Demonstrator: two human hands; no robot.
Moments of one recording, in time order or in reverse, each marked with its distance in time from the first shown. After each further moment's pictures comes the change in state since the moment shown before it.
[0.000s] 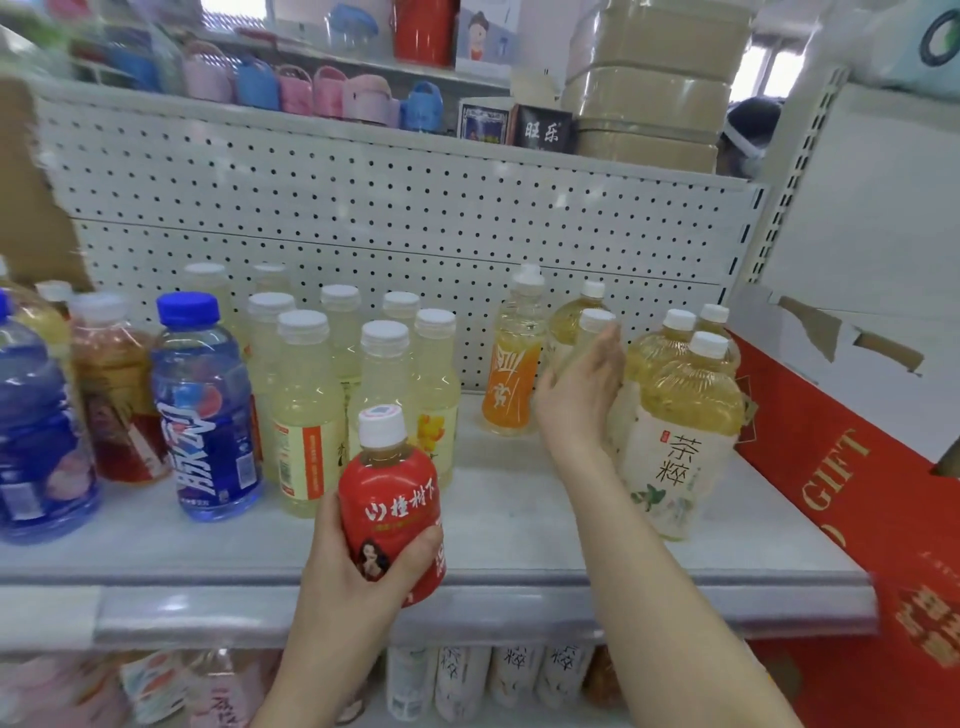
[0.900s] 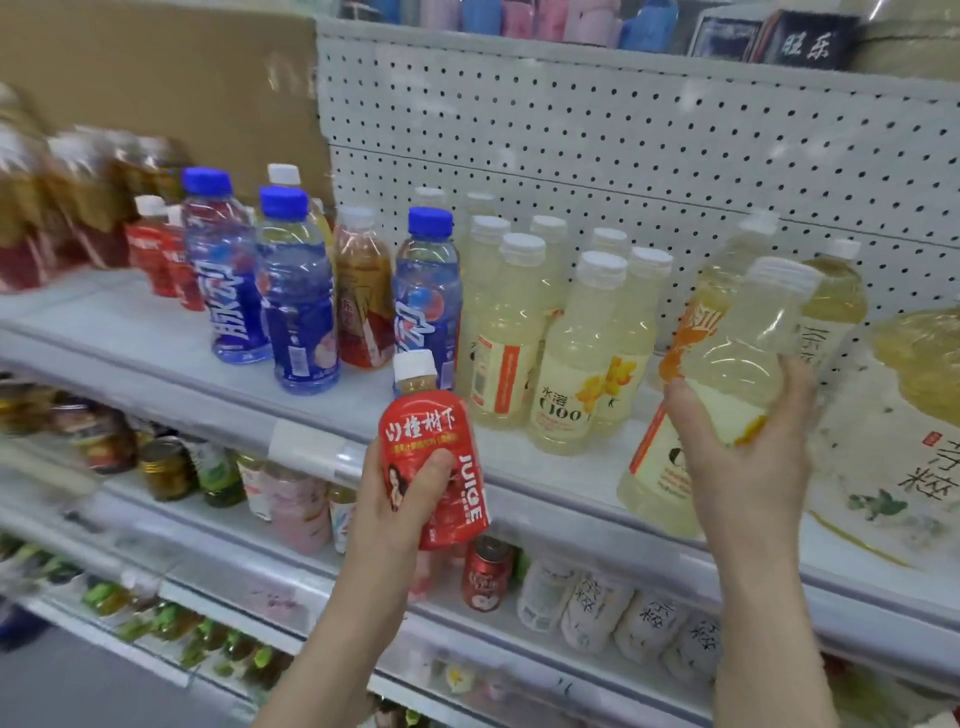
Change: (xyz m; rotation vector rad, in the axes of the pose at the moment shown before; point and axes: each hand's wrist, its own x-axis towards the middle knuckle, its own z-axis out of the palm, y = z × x) left_hand -0.030 -0.010 -0.094 -0.177 0.290 -0.099; right_hand -0.132 -0.036 -0.050 0.564 -0.175 -0.051
